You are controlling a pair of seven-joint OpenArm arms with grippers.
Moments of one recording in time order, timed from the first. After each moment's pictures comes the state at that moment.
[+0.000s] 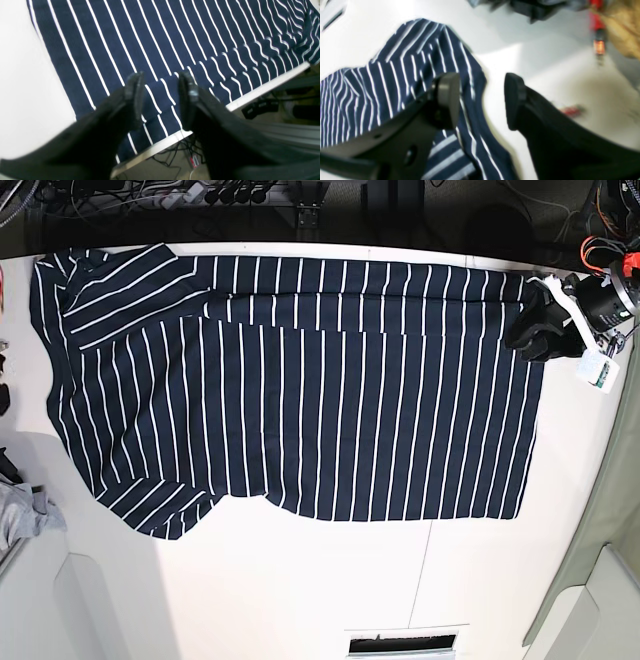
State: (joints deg) left arm 28.4 -29.4 -22.3 101.9 -46.2 -37.7 42.6; right arm -3.4 21.2 40.9 78.8 38.0 30.7 -46.6
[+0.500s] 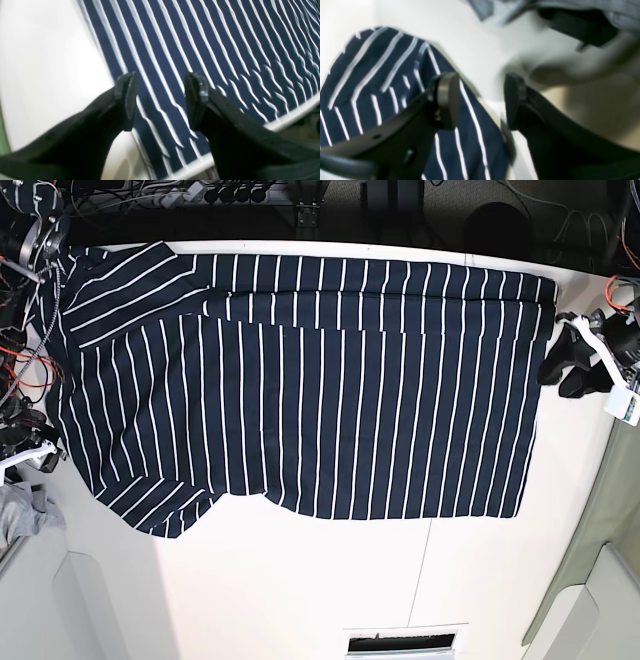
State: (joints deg) left arm 18.8 -34.7 -21.6 89.0 -42.7 -37.9 36.9; right arm 21.9 21.5 25.5 42.8 13.4 20.0 -24.4
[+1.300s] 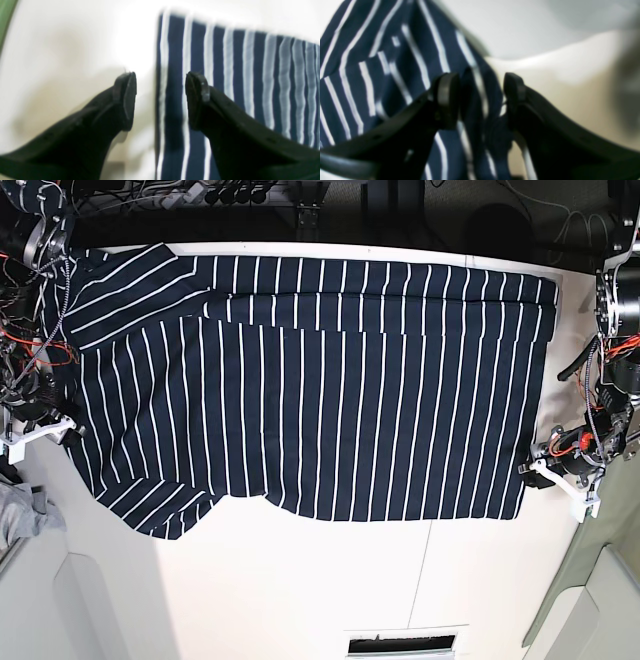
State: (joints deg) left arm -33.3 -28.1 2.0 21.7 -25.2 -24.0 17.8; right arm 20.6 19.9 25.6 35.2 15.0 25.1 -23.0
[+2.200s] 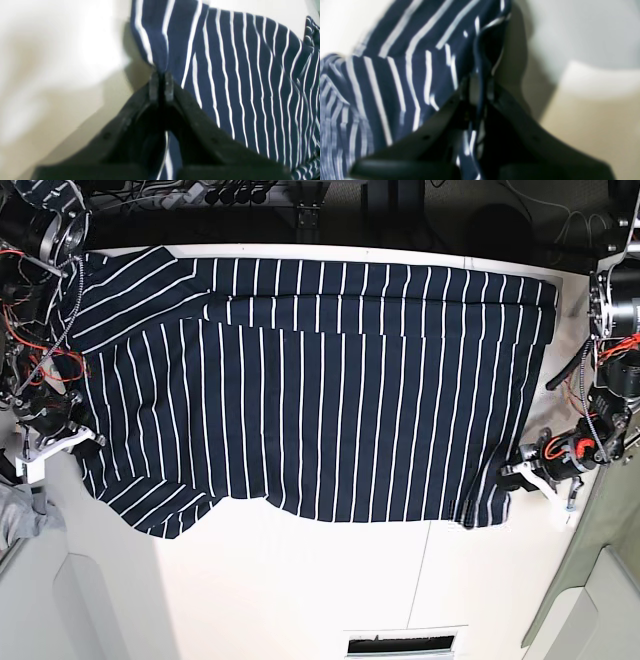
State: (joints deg) left arm -33.4 -27.8 2.0 24.7 -34.2 -37.9 29.0; right arm 20.1 17.8 25.4 43.4 19.9 32.2 -32.5
